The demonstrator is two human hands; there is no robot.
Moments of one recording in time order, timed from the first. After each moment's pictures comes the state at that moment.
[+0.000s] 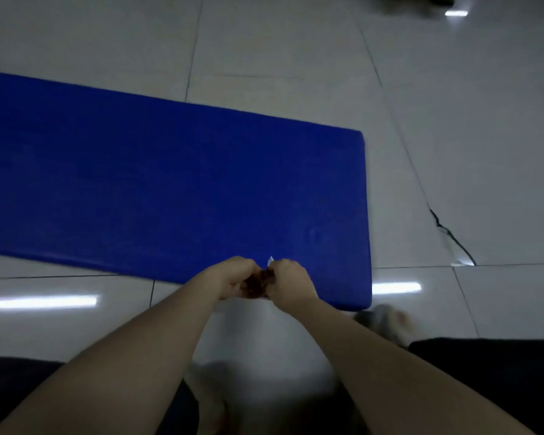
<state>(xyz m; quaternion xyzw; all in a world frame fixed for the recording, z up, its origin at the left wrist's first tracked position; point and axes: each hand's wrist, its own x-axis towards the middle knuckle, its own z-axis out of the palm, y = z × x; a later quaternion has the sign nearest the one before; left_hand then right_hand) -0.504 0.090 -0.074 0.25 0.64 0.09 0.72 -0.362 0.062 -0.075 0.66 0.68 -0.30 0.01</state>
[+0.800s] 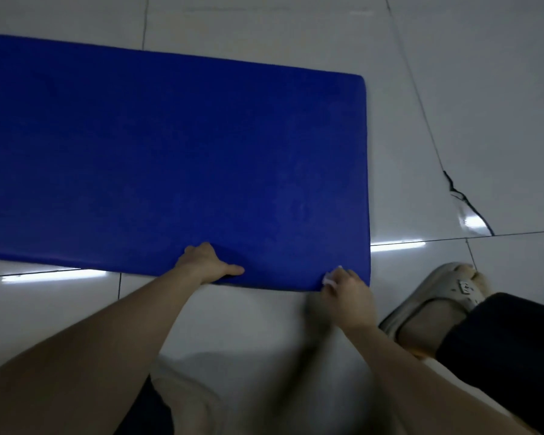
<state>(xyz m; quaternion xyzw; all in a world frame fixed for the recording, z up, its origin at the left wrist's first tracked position) -0.513 0.119 -0.161 0.47 0.75 -0.19 0.42 -0.220 0.025 -0.164 0.77 0.58 -0.27 -0.03</state>
